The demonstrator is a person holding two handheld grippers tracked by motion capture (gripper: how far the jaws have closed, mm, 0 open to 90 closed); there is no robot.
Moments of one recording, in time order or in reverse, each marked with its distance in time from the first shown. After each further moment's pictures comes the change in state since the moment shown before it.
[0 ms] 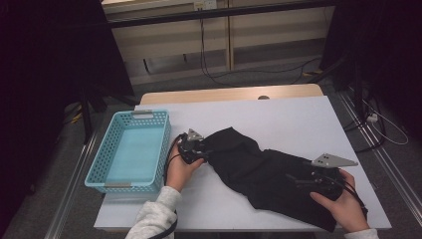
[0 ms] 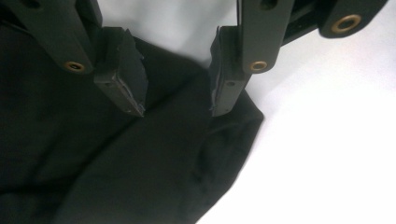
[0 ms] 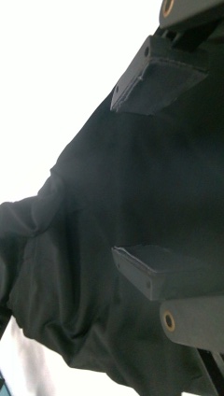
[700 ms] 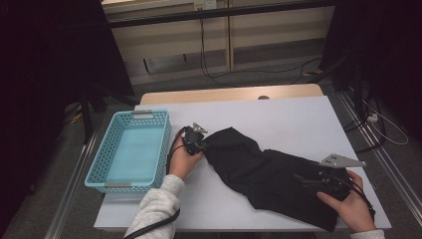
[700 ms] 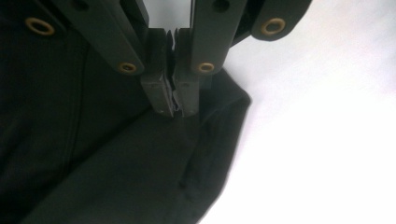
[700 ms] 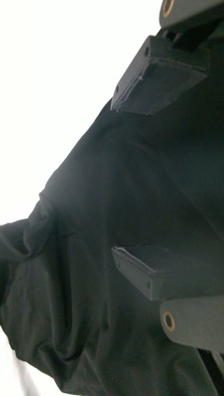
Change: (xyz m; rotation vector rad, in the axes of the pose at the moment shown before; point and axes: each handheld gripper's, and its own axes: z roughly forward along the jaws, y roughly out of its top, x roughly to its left) left arm 0.014 0.022 -0.002 0.081 0.019 -0.019; right arm -0.013 -0.005 -0.006 0.005 -0.027 0.026
